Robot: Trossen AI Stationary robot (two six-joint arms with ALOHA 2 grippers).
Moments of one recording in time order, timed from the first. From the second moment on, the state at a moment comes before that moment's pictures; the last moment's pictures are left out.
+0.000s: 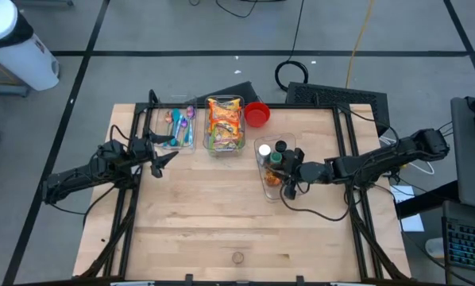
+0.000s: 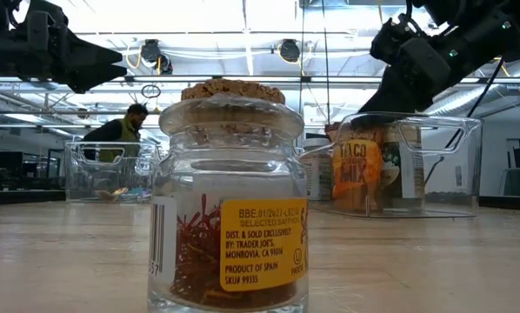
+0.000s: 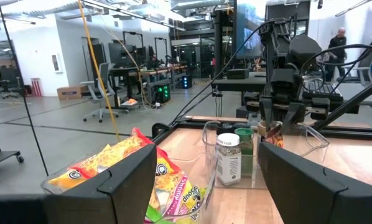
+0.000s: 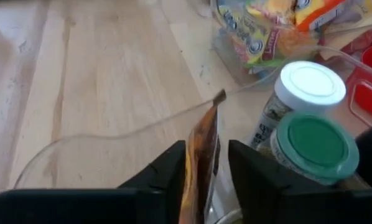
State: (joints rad) left arm 0.29 0.01 0.11 0.01 0.00 0.06; right arm 0.16 1.16 0.49 0.10 0.36 0.27
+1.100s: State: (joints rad) left arm 0.29 0.01 0.11 0.01 0.00 0.06; right arm 0.58 1.46 0.84 0.40 0.26 0.16
